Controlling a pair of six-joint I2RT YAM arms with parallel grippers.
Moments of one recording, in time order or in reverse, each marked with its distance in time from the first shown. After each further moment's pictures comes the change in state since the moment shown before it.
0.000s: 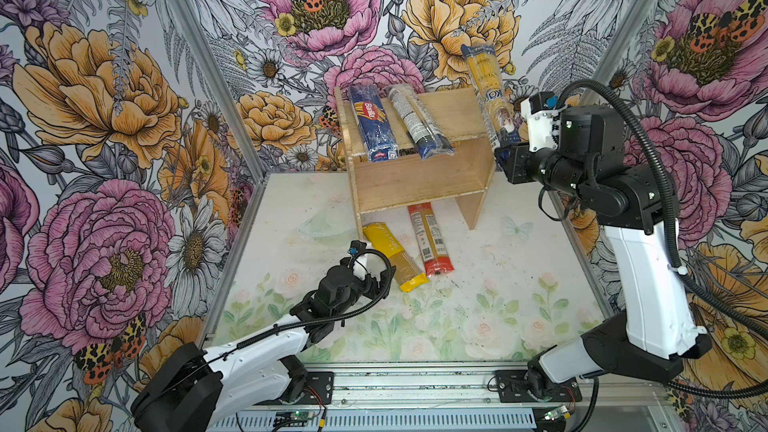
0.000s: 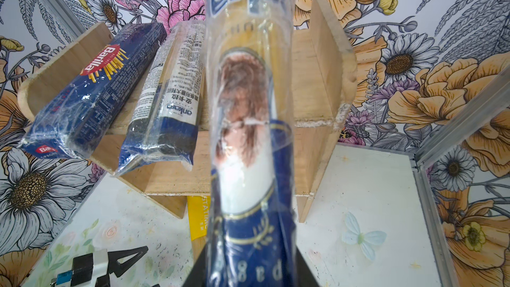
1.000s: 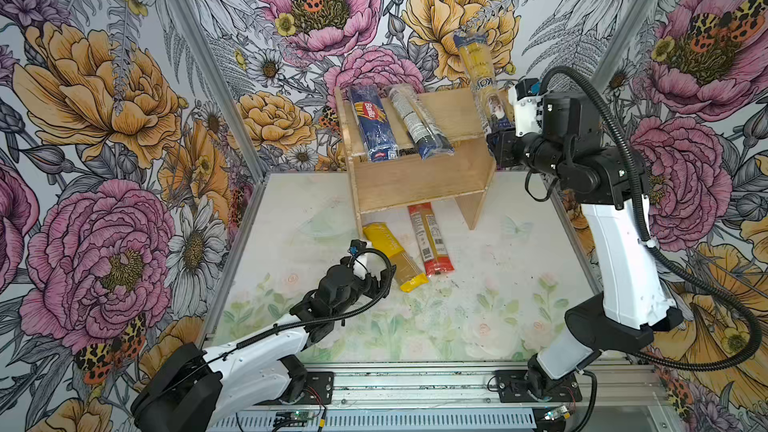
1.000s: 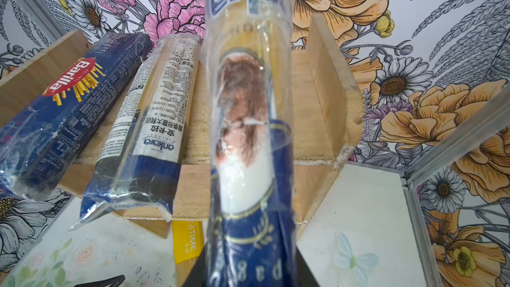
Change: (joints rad) left arm 0.000 0.000 0.007 -0.002 -0.001 0.000; right arm -0.026 0.138 0.112 0.030 0.018 -0.051
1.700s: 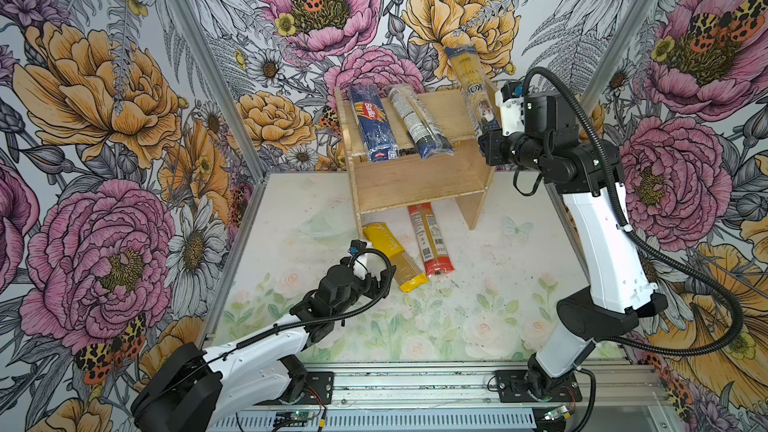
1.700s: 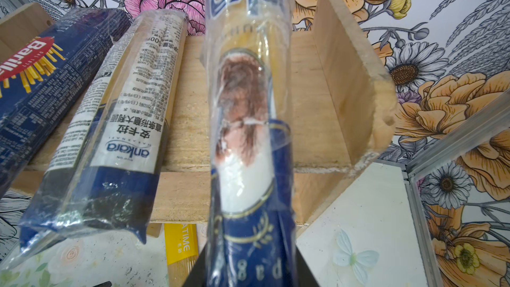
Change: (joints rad) left arm 0.000 0.000 0.000 -0.008 -0.003 0.000; right arm -0.006 0.062 0.000 0.010 0.007 -0.005
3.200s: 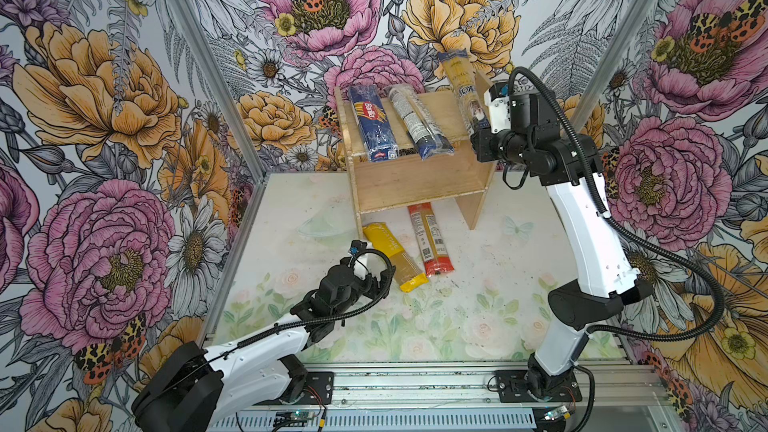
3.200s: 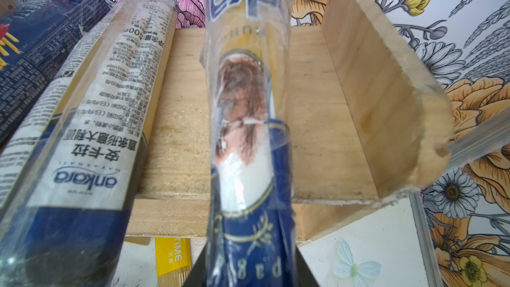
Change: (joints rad) left arm 0.000 0.007 0.000 -0.003 -0.005 0.007; right arm -0.013 0.074 0.011 0.045 0.000 -0.021
